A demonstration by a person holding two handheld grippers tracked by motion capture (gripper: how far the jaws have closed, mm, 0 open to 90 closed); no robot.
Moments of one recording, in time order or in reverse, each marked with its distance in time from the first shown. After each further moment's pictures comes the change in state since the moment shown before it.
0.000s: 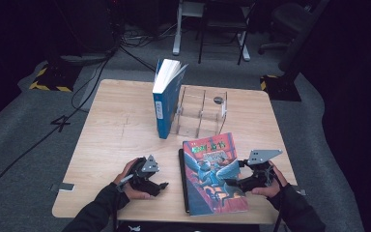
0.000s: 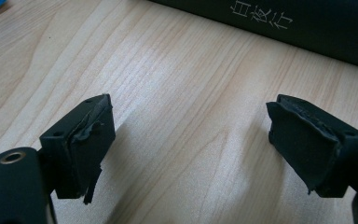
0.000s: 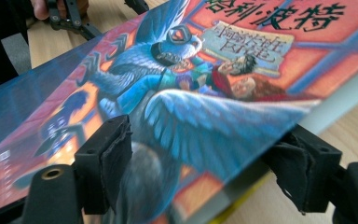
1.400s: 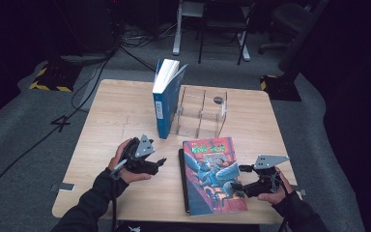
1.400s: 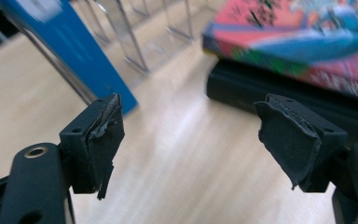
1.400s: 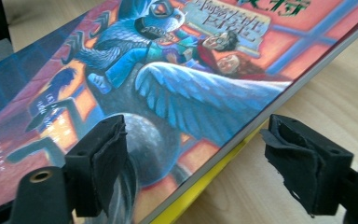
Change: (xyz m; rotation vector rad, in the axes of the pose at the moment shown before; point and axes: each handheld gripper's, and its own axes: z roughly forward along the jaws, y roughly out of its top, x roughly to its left) left arm 0.011 0.041 -0.047 -0.121 0.172 0.032; right arm 0.005 -0.025 -0.014 0.014 -0.055 0.076
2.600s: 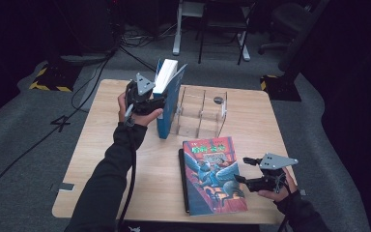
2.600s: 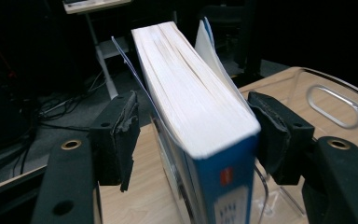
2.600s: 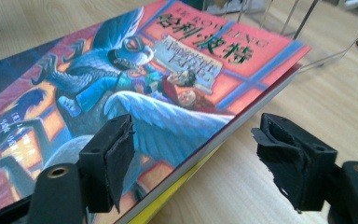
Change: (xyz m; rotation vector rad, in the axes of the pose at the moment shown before) left arm 0.085 0.121 -0.016 -0.295 0.334 -0.235; right arm 0.001 0.005 -0.013 -0.103 -0.153 -0.109
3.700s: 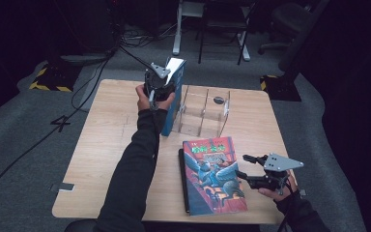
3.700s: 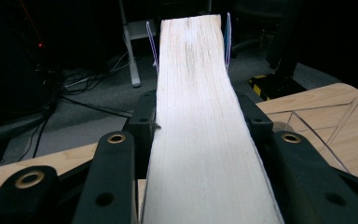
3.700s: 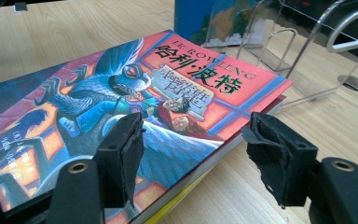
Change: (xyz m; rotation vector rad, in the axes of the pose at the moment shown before) left arm -0.012 0.022 0.068 0.067 0.182 -0.123; right arm -0.001 0.000 -0.006 -0.124 -0.021 -0.048
